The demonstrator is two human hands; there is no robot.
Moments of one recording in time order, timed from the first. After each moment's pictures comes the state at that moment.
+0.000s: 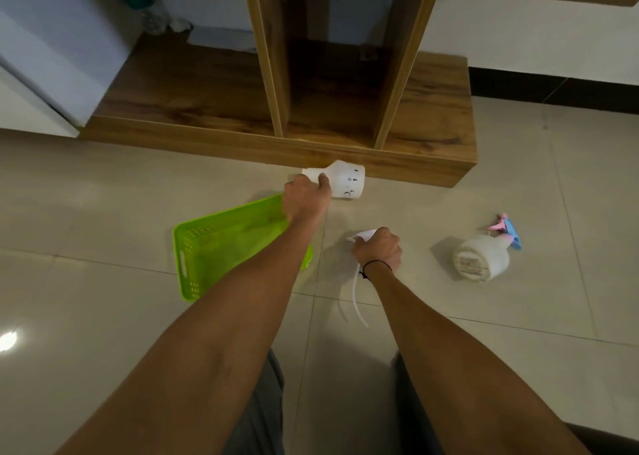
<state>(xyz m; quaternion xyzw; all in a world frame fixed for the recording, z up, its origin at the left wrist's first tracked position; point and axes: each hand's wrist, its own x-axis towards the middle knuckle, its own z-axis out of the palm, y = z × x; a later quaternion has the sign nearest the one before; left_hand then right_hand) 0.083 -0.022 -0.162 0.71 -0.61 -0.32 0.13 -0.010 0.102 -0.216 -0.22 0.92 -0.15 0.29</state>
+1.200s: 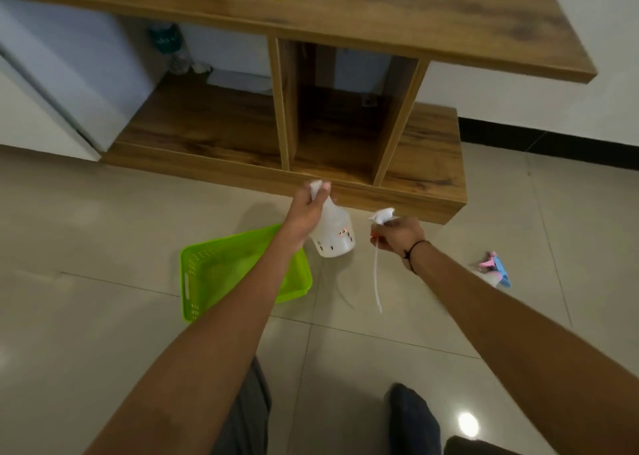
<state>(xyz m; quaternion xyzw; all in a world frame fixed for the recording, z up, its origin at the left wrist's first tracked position) 0.103 -0.036 -0.128 0.49 -0.55 -0.60 0.30 -0.079 0.062 -0.129 -0.18 0.80 -0.36 0.45</state>
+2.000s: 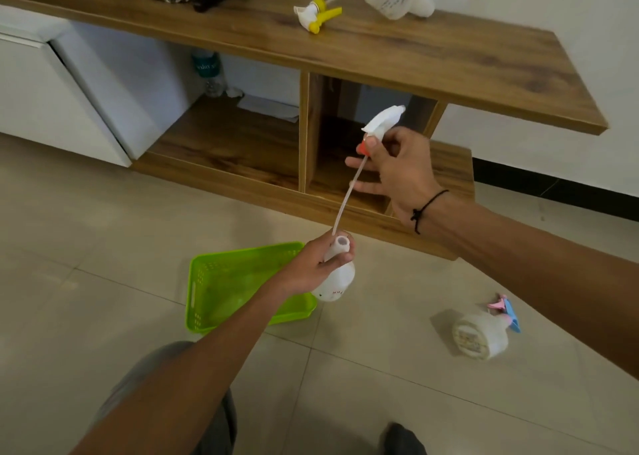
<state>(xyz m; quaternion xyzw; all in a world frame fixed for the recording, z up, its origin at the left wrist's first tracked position) 0.147 0.015 -0.126 0.34 -0.75 -0.53 0.22 -0.009 0.025 0.068 -0.39 0.63 -0.54 0.41</state>
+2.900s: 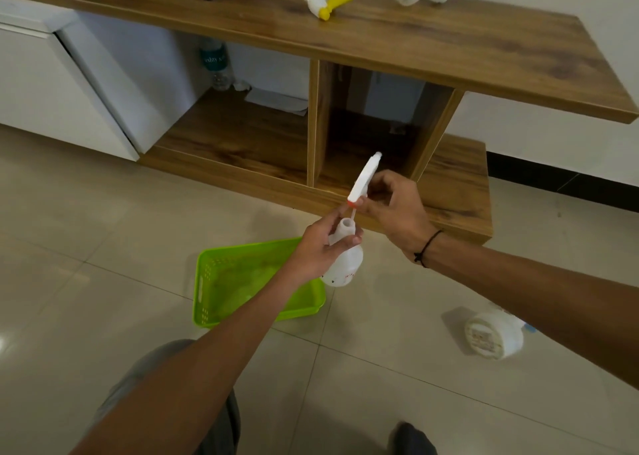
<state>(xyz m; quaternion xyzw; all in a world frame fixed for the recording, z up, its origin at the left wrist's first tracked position) 0.141 0.008 -0.119 0.37 -0.68 -0.54 0.31 -0.016 0.041 -0.013 -0.53 0.67 -0.42 0.32</state>
